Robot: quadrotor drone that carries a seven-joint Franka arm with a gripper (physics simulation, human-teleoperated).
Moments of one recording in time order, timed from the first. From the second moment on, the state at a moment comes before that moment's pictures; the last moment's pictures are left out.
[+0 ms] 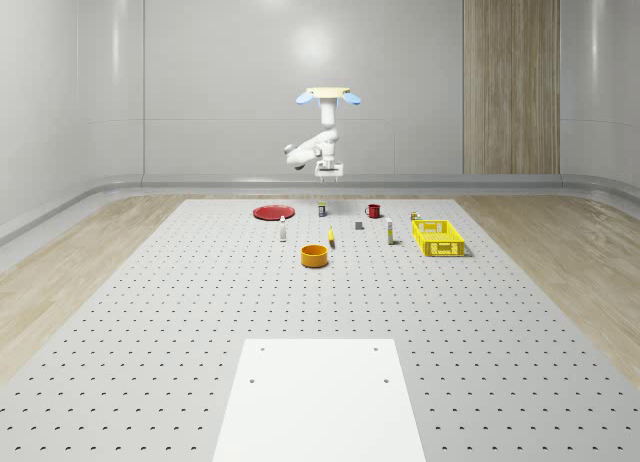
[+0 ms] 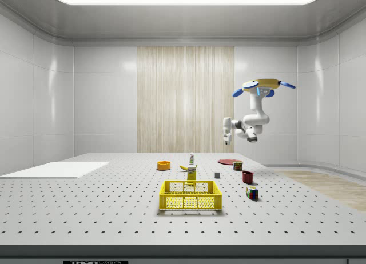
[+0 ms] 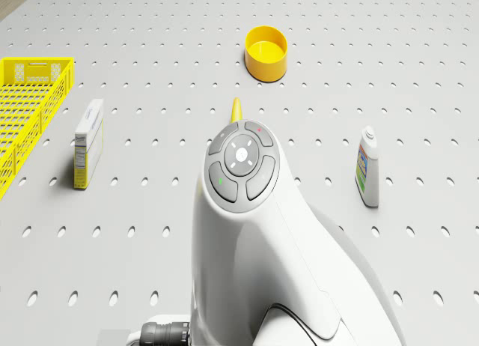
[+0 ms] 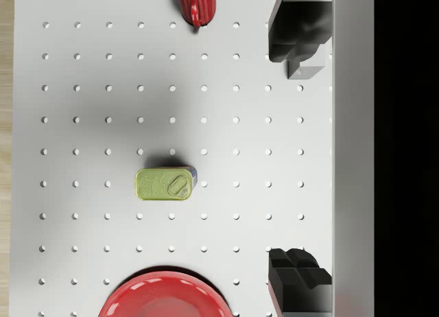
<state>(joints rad) -1.05 -1.10 1.27 -2.89 -1.97 1.19 1.58</state>
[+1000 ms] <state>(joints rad) -1.09 -1.20 1.30 -2.89 -1.92 1.28 1.62</state>
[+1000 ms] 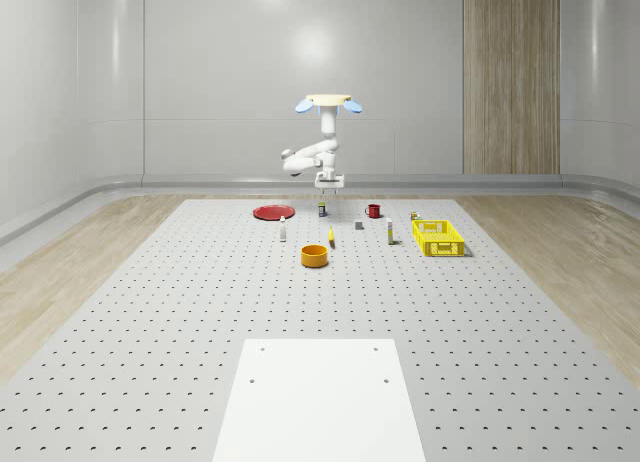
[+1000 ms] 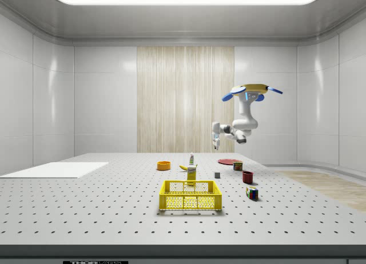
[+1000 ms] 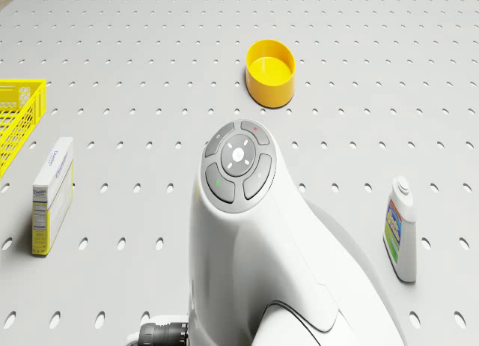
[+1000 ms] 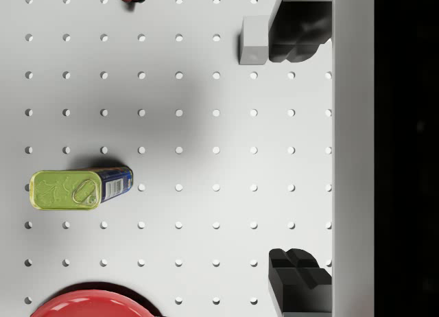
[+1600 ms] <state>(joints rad) -1.10 -1.25 1.32 -2.88 -1.89 1.33 1.63</state>
